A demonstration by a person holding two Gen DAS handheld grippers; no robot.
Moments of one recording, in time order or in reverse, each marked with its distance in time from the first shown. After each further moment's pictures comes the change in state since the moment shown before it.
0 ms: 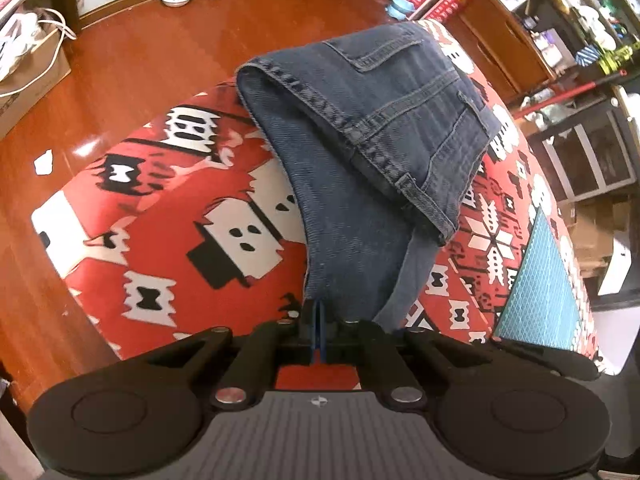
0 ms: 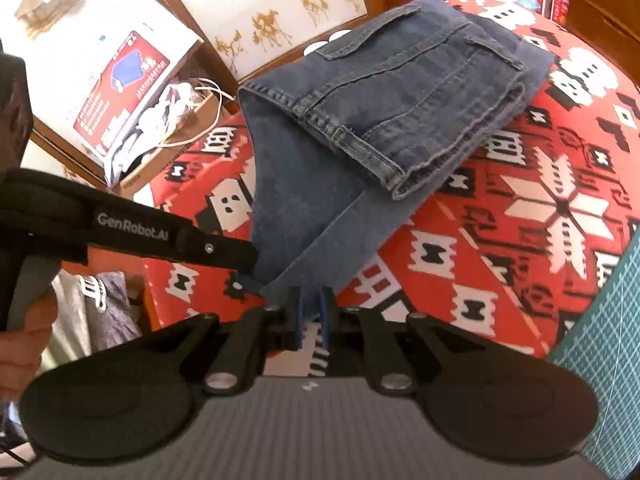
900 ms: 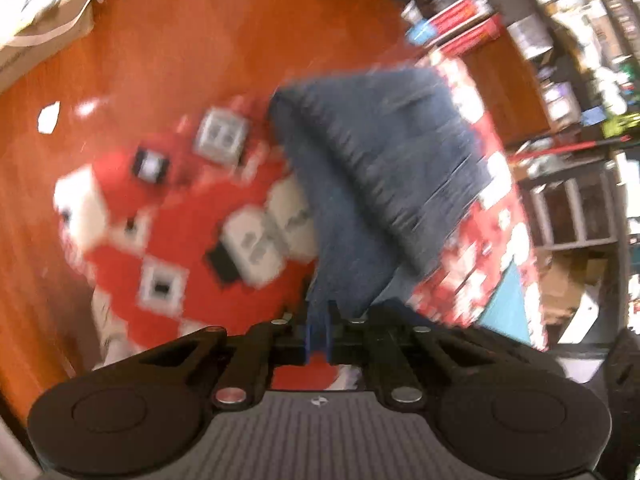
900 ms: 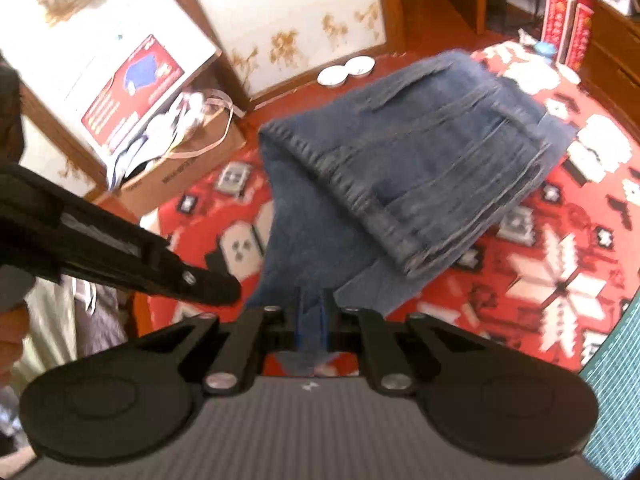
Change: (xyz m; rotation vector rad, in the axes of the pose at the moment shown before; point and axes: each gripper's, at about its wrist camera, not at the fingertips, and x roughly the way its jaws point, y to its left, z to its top) left arm -0.023 0.013 0.020 -0.152 -0.034 -0.101; right arm 0.009 0.025 0.048 -0.120 -0.062 -0.037
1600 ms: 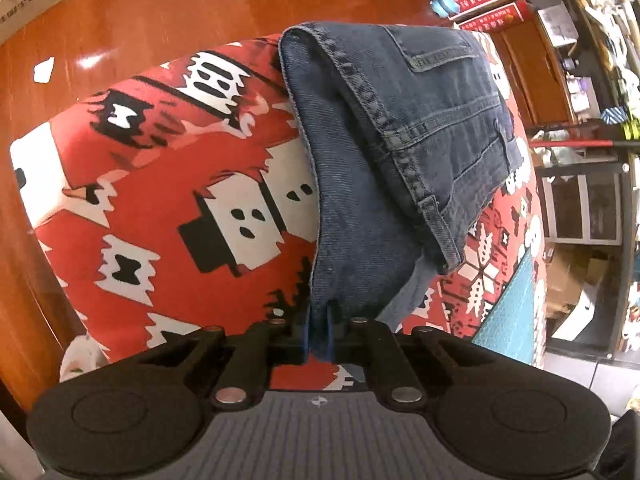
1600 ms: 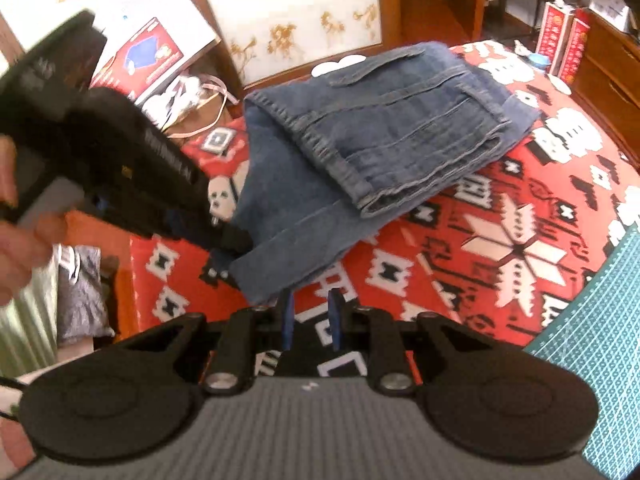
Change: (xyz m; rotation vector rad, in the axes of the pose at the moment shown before) left arm 0.044 0.007 -0.003 -0.093 0.152 0.020; right arm -0.017 -0.010 -0.029 -0.051 0.011 -0.038
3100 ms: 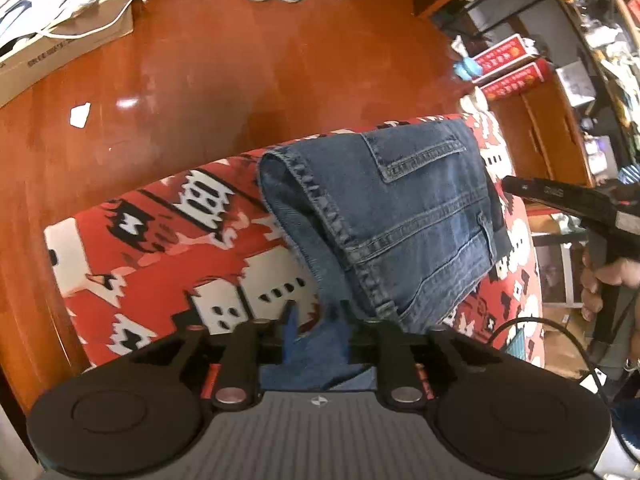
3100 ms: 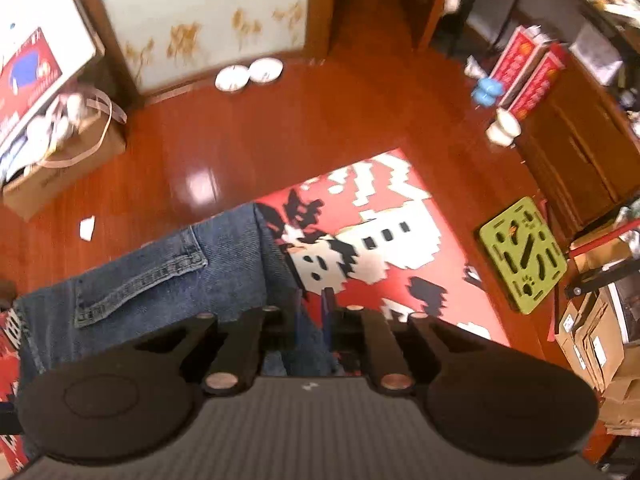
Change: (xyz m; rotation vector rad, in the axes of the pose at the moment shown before) left arm -0.038 -0.032 0.031 -0.059 -0.188 0.091; right arm 0.090 -0.130 0.252 -0.069 0.085 -0.243
